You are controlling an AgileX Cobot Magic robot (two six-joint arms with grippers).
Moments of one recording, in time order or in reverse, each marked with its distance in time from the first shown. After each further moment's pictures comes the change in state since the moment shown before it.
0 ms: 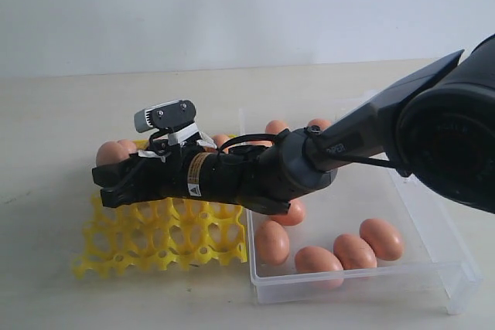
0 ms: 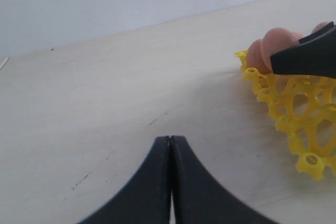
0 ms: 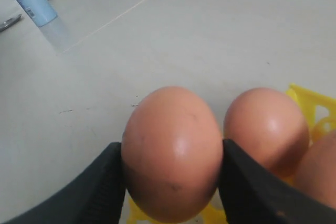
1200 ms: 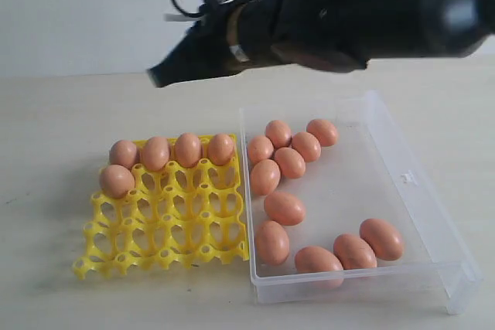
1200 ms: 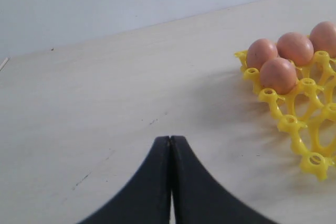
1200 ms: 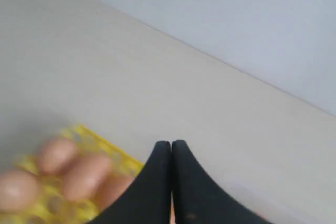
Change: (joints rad) left arm 0.000 0.000 0.000 0.000 0.000 0.000; right arm -0.006 -0.541 -0.004 -0.188 0.951 -0.026
